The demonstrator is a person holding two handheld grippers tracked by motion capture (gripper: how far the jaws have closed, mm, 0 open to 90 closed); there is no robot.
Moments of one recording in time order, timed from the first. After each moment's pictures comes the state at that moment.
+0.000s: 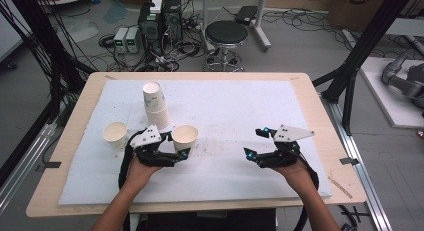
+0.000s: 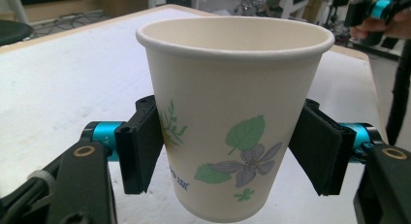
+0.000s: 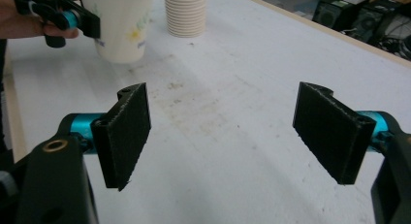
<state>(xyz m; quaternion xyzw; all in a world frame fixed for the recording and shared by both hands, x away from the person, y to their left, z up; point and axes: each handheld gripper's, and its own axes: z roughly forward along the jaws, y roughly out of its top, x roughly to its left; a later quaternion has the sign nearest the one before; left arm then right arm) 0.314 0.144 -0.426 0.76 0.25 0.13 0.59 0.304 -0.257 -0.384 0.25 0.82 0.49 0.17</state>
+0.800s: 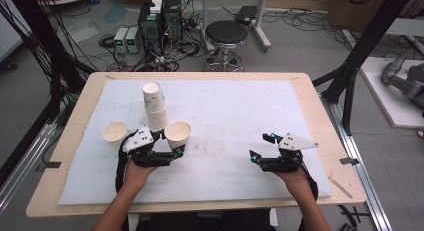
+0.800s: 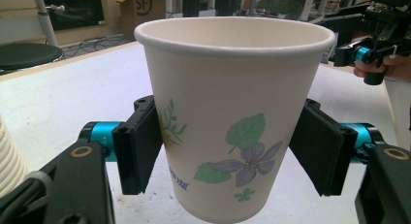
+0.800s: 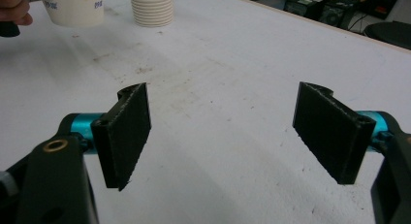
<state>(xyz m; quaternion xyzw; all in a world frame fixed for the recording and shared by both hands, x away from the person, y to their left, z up) 0.309 0.155 -0.428 0.73 0.26 0.16 0.61 0.299 -0.273 -0.417 0.30 0.79 0.50 0.20</state>
